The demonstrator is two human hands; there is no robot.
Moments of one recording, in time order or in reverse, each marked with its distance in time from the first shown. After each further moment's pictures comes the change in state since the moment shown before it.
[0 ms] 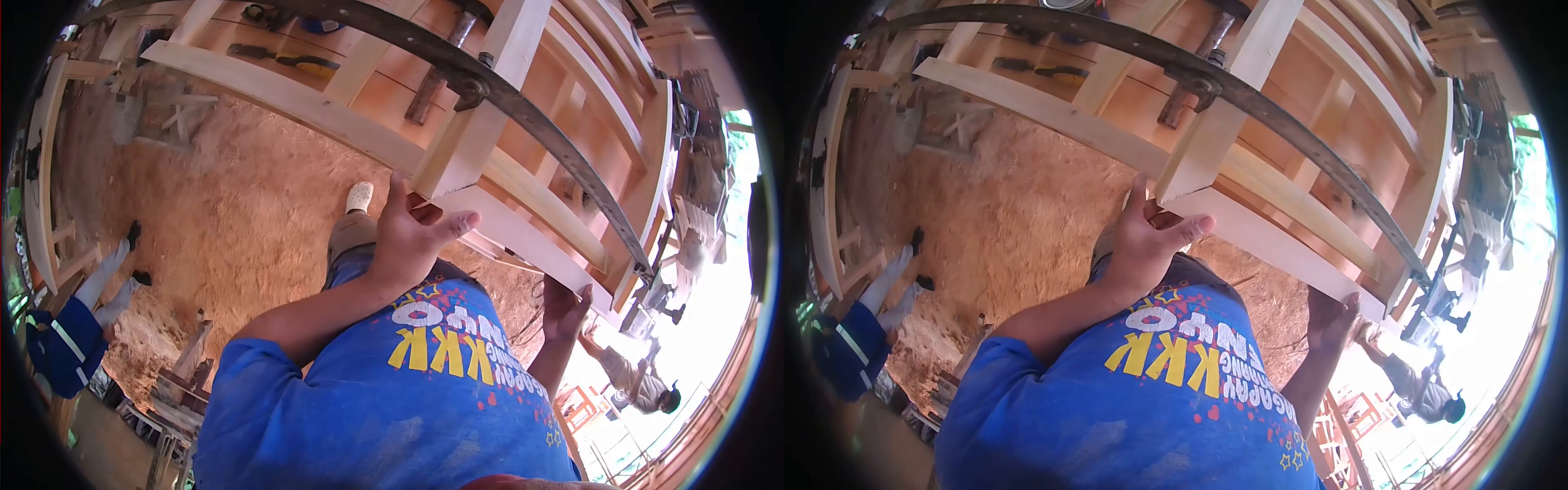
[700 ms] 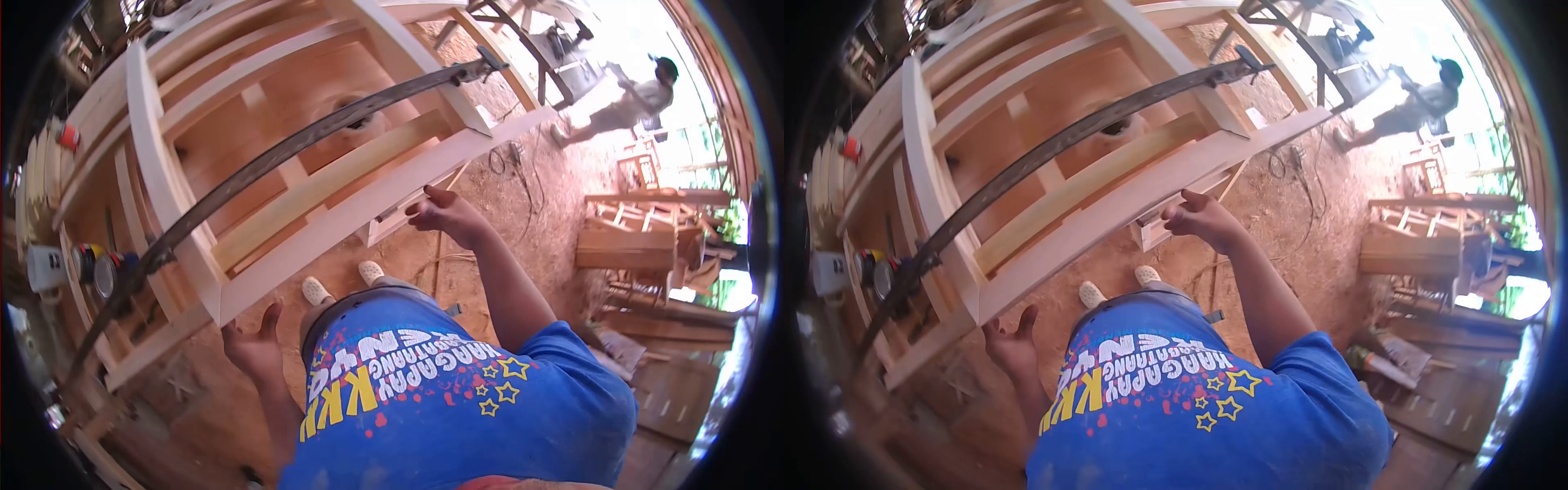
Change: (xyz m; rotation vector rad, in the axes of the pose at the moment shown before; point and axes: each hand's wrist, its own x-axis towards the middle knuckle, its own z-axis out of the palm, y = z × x) left_hand 0.001 -0.019 -0.021 1.304 0.063 0.491; right_hand -0.008 0.023 -0.057 -0.311 -0.022 -0.018
